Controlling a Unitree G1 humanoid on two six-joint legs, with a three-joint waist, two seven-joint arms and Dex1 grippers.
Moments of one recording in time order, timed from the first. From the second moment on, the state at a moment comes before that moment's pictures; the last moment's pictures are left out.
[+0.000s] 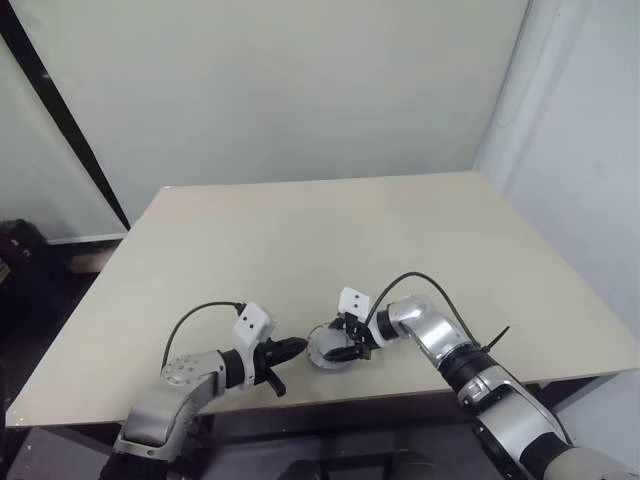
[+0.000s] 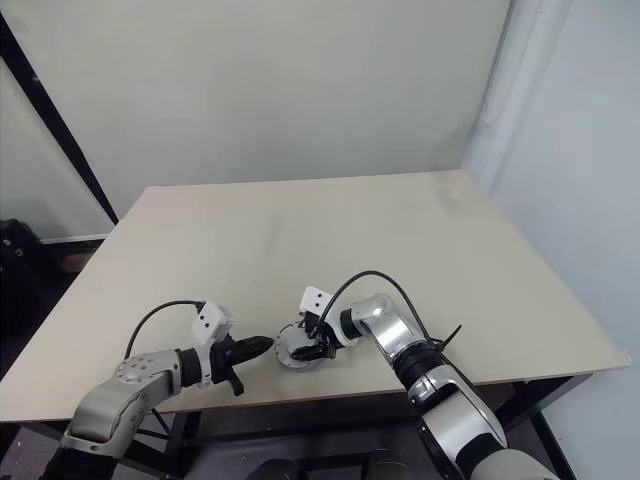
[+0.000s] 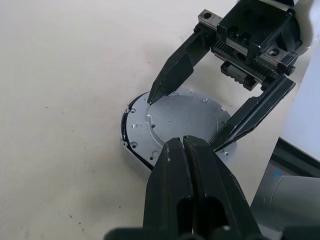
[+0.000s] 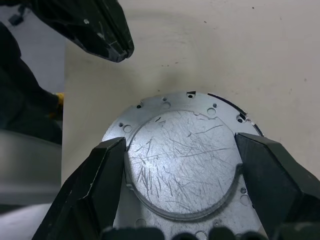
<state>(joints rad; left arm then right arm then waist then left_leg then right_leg) 0.00 0.53 -0.06 -0.22 -0.39 0.58 -0.76 -0.67 -0.14 0.45 0.65 -0.08 0.20 1.08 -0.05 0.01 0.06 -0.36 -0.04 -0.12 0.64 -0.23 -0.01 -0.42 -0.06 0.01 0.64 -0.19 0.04</state>
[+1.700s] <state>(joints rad) 0.00 0.52 0.00 -0.18 -0.39 0.57 -0.76 -0.58 -0.09 0.39 0.56 -0.03 0.28 0.97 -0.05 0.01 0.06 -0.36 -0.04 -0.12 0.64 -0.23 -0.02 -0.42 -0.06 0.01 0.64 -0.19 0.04</state>
